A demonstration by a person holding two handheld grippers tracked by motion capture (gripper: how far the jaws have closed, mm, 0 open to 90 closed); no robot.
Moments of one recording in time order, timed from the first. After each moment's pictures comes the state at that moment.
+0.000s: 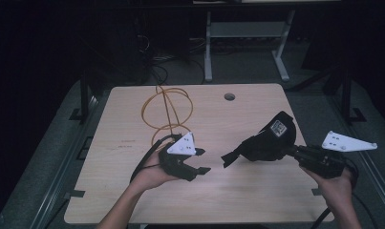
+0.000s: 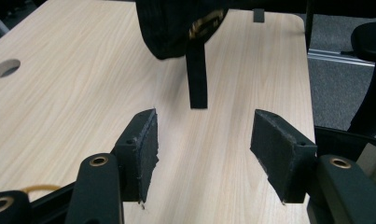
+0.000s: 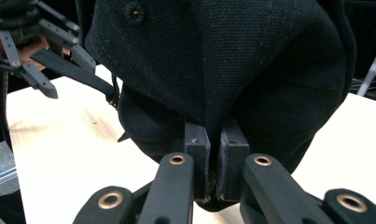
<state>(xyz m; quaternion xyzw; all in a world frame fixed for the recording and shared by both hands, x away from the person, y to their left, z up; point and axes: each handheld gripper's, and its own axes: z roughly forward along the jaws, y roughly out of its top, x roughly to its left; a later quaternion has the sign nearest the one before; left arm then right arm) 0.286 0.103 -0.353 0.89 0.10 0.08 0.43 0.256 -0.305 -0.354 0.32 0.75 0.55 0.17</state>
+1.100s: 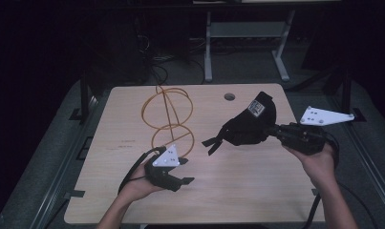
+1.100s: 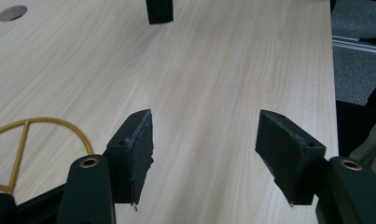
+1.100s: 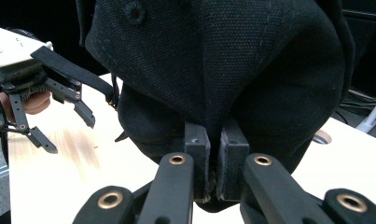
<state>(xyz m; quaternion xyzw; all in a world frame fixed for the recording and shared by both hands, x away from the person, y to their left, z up) 0.278 0.141 -0.390 0.90 0.13 0.09 0.41 0.295 -0.260 -0.312 0.28 0.77 0.55 0.17</state>
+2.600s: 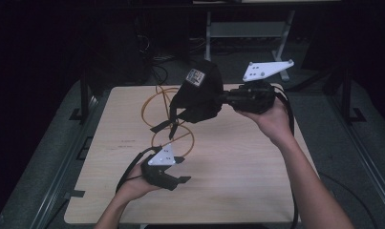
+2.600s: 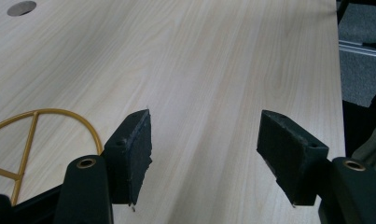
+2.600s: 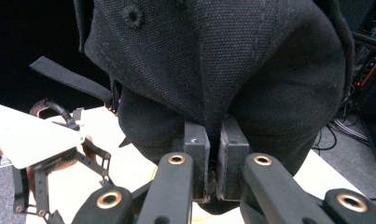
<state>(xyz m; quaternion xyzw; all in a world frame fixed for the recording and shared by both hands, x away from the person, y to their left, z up) 0.280 0.149 -0.393 0.89 0.14 0.08 0.42 0.357 -0.144 -0.230 0.18 0.81 0.54 0.13</state>
